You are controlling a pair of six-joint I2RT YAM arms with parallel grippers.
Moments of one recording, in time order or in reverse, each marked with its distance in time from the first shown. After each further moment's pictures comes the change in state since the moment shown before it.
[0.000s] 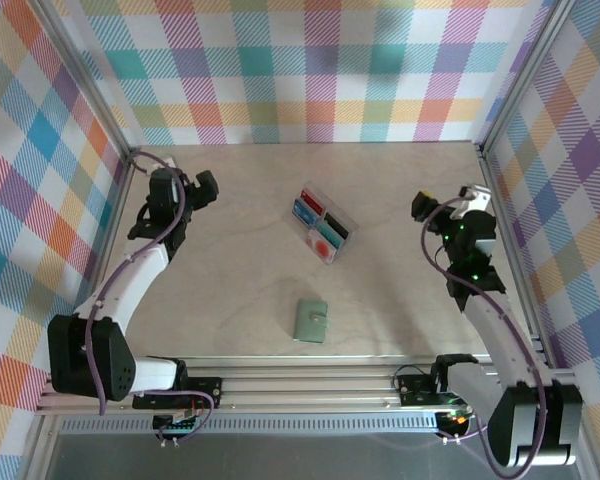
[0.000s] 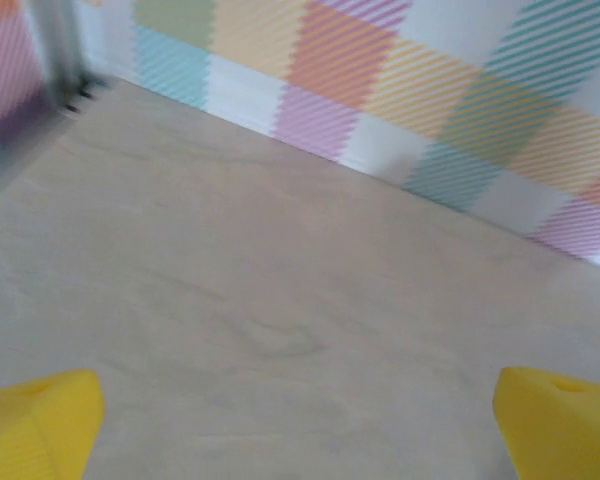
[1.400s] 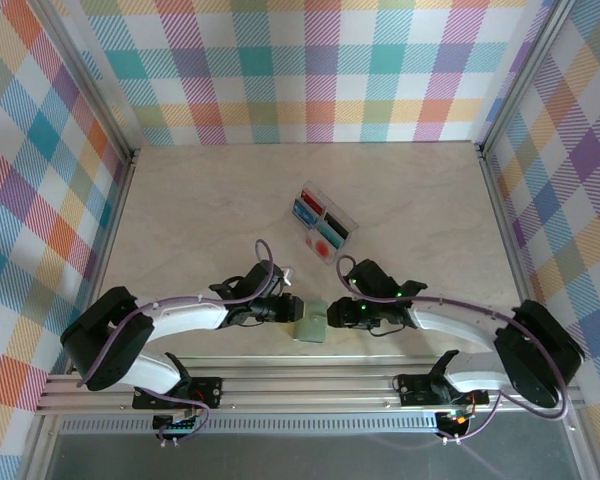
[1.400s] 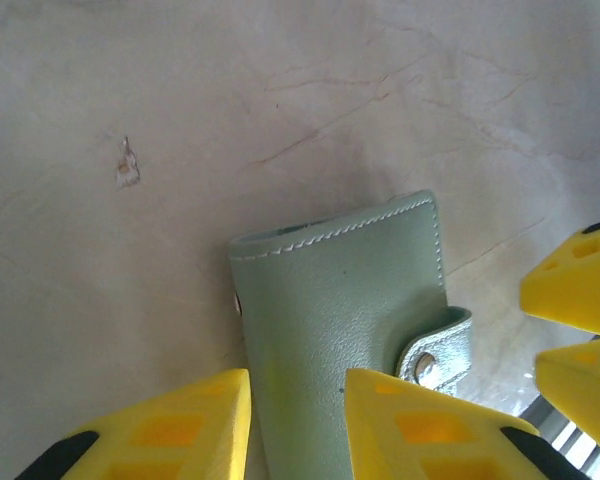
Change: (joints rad) left arm -0.710 0.108 -0.451 0.119 0.435 -0.285; right arm 0.772 0.357 -0.079 -0.435 -0.384 0.380
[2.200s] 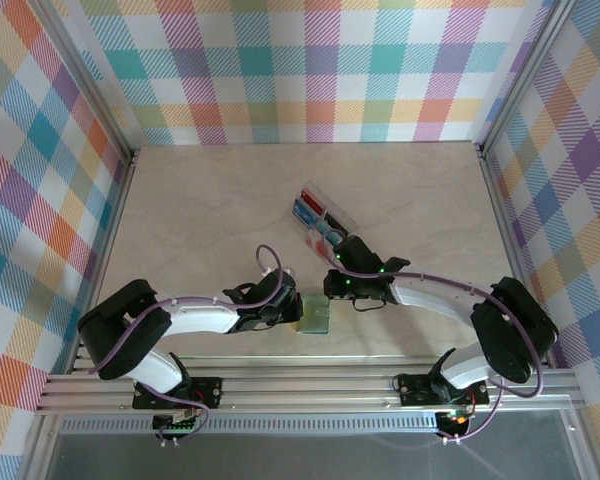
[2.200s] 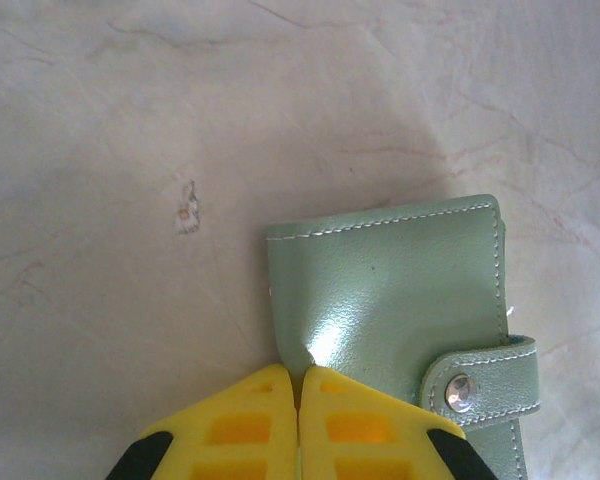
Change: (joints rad) left arm -0.078 0.087 0.005 0.093 -0.230 -0.192; right arm -0.027 0.137 0.233 -0.032 0.230 -0.059
